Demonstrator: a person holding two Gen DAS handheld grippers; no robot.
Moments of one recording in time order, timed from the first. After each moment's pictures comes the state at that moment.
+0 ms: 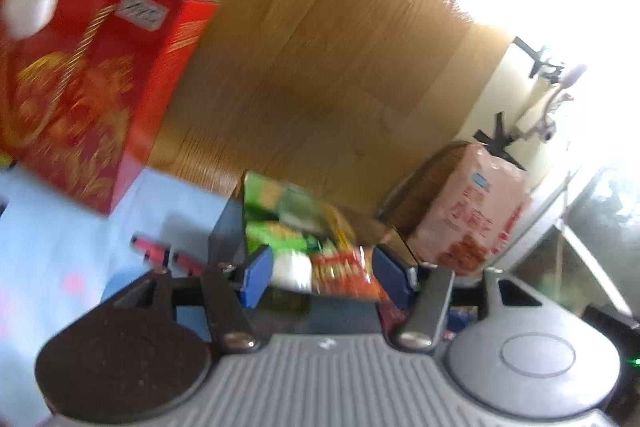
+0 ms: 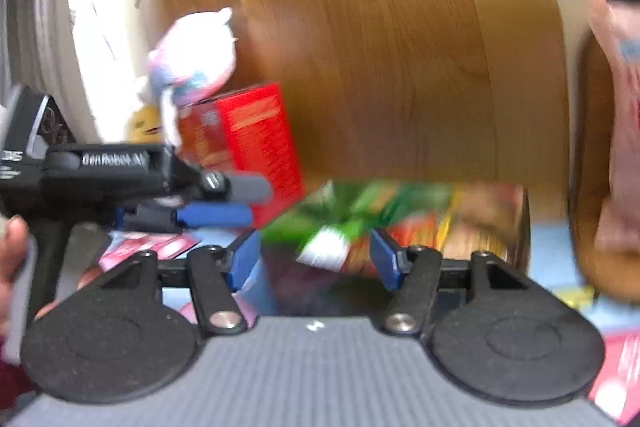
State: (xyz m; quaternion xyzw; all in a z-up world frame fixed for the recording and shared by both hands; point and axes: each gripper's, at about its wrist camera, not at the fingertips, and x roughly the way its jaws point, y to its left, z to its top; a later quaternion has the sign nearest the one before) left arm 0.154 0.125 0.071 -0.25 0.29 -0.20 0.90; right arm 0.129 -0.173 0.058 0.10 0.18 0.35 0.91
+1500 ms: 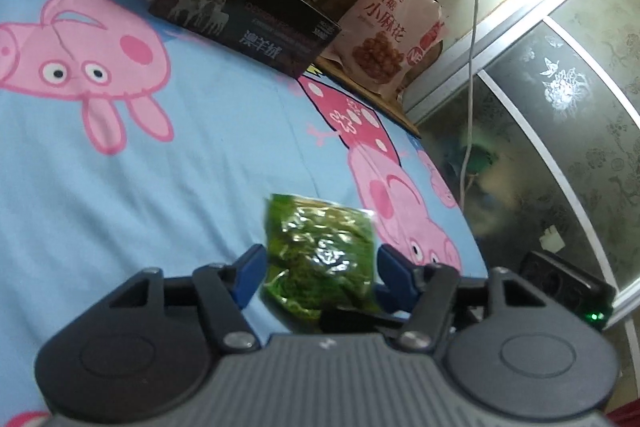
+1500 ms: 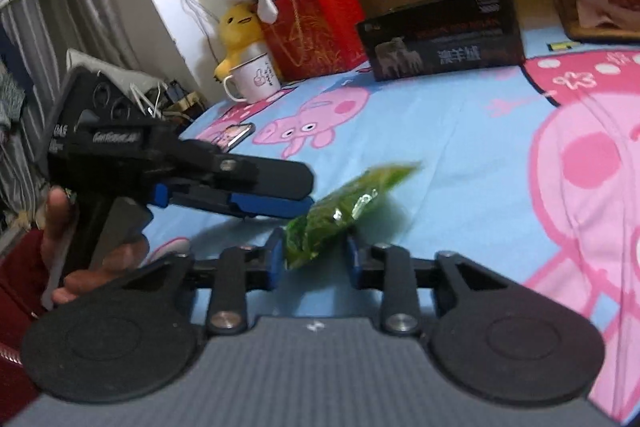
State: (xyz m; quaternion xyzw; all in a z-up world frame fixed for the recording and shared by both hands) left arm -0.005 0.069 -0.011 -0.25 0.41 -0.32 0.82; right arm -0.045 -0.203 -0.034 0.12 0.27 0.41 0.86
